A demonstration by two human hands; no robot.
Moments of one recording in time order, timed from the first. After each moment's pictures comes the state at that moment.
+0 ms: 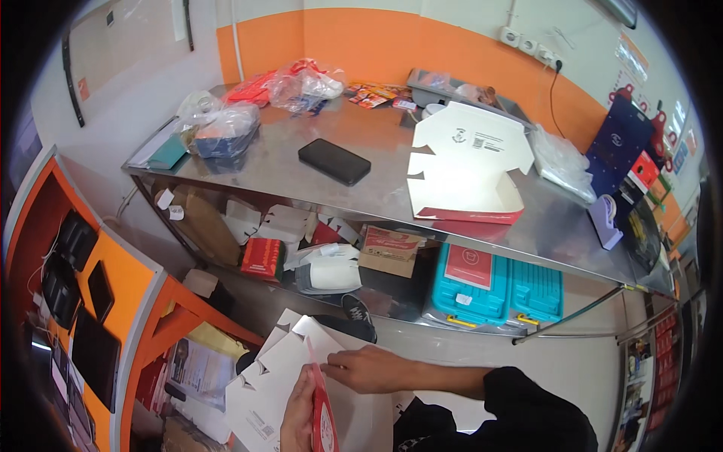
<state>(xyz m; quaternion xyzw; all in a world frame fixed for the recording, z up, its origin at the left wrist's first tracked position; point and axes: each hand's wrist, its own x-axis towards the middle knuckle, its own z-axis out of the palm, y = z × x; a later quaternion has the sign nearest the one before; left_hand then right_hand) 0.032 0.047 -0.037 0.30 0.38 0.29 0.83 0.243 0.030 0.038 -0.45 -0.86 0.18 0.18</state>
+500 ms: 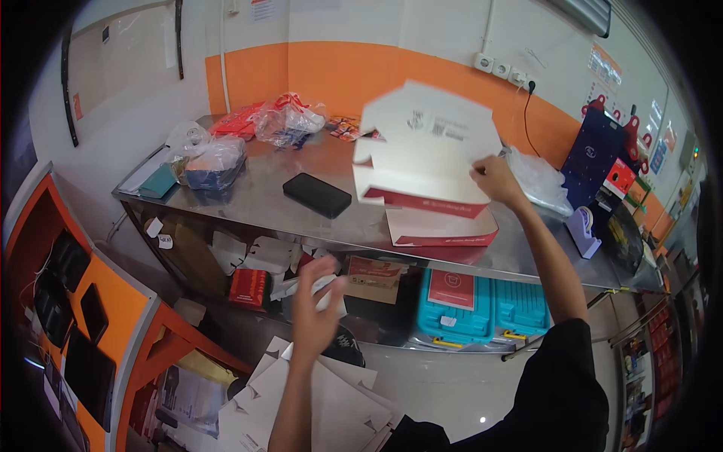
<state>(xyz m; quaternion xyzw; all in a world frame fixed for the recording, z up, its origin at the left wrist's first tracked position) 0.188 0.154 0.086 0.65 0.19 0.48 0.55 0.579 0.080 0.235 -0.79 -0.55 -0.16 0.21</state>
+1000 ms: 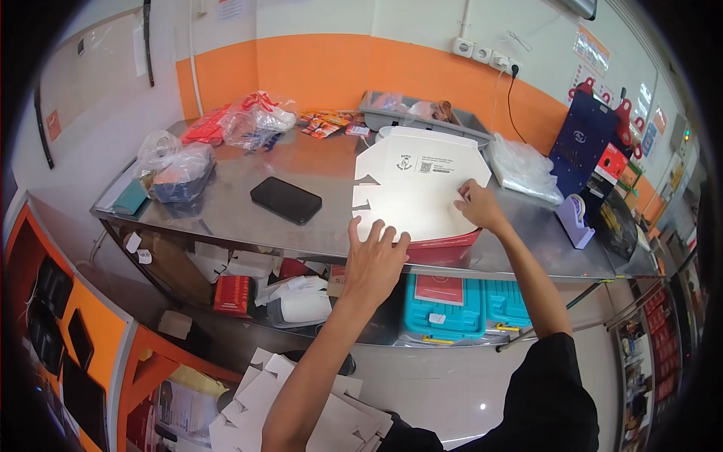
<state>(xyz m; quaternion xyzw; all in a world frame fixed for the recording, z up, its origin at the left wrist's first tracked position) 0.332 0.165 0.109 0.94 0.12 0.33 0.00 0.609 0.061 0.151 -0.84 -0.47 -0.09 0.24</state>
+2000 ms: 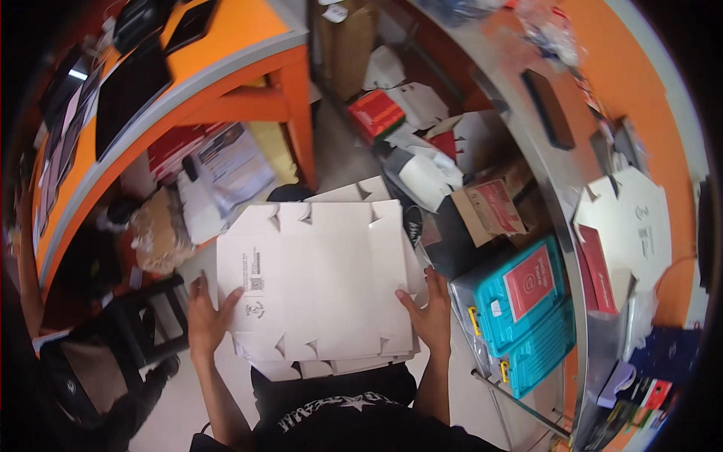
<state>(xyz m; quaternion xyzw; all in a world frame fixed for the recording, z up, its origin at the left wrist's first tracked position) -0.118 -0.062 -0.043 0.48 0.86 0.14 0.07 0.262 0.007 -0.055 -0.68 -0.64 0.26 0.24</state>
